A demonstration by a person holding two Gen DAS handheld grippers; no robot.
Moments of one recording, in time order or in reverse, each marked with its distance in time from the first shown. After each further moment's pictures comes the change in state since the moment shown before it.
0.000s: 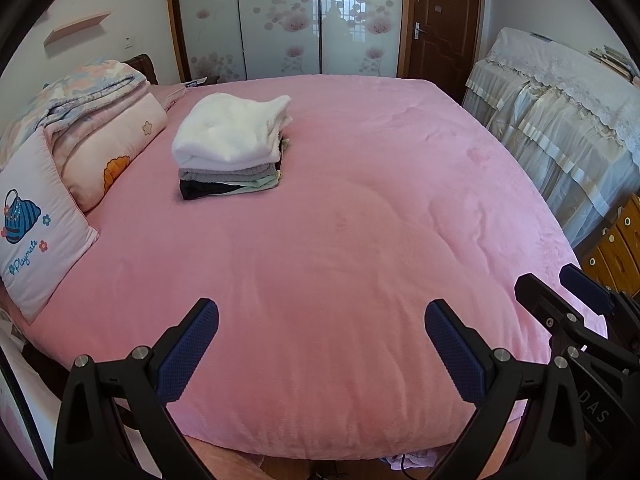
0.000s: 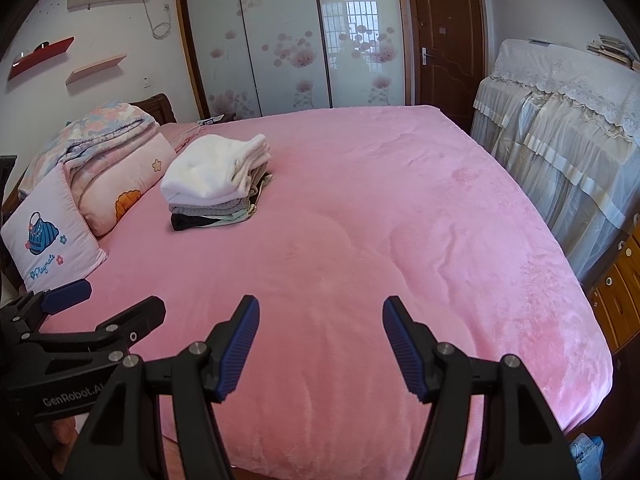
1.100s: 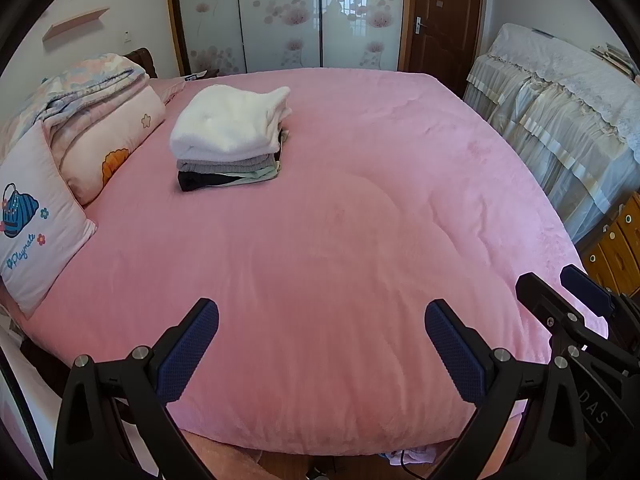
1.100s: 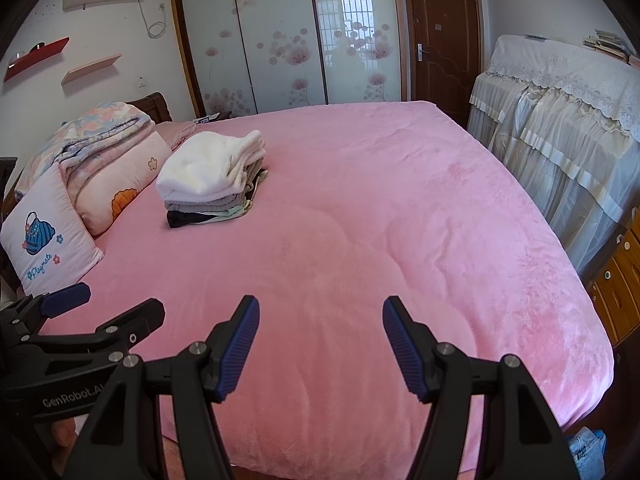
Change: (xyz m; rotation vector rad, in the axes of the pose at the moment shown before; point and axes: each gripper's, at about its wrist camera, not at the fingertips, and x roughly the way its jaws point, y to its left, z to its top) left arm 0.006 -0.002 -0.007 -0.003 0.024 -0.004; right arm 0.001 -0.005 -0.007 0.018 0.009 -0.008
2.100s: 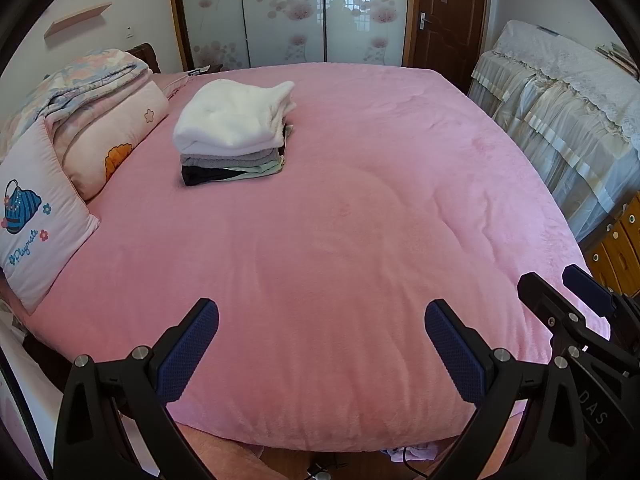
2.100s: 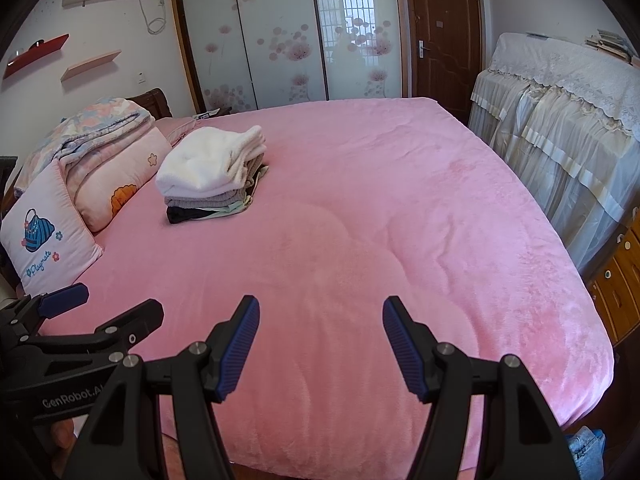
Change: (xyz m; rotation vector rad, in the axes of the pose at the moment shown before) left arm 0.001 -0.003 -0.002 -0.010 0.019 0.015; right arm 0.006 0.002 -0.008 -0.001 0.007 -0.006
